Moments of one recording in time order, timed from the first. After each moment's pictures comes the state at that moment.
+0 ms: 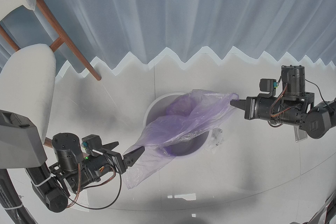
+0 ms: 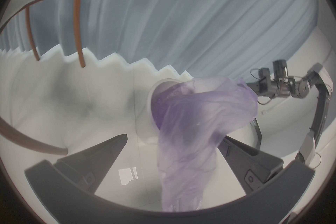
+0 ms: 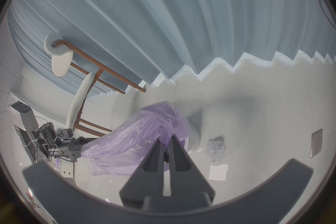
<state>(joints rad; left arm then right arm) -0.46 1.99 -0.20 -1.55 -0.12 -0.32 0.36 1.75 -0.87 -0.48 0.28 0.20</state>
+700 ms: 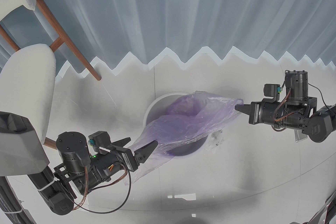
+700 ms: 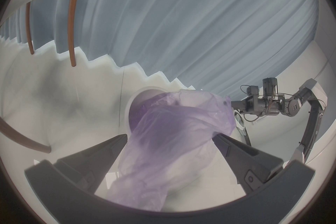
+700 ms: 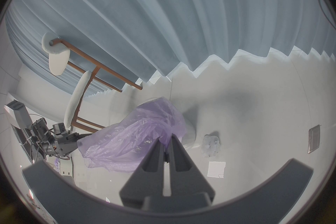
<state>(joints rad) -0.57 1.96 -0.26 -1.55 -0.06 -0.42 0.33 1.74 -0.81 -0.50 0.29 0.19</state>
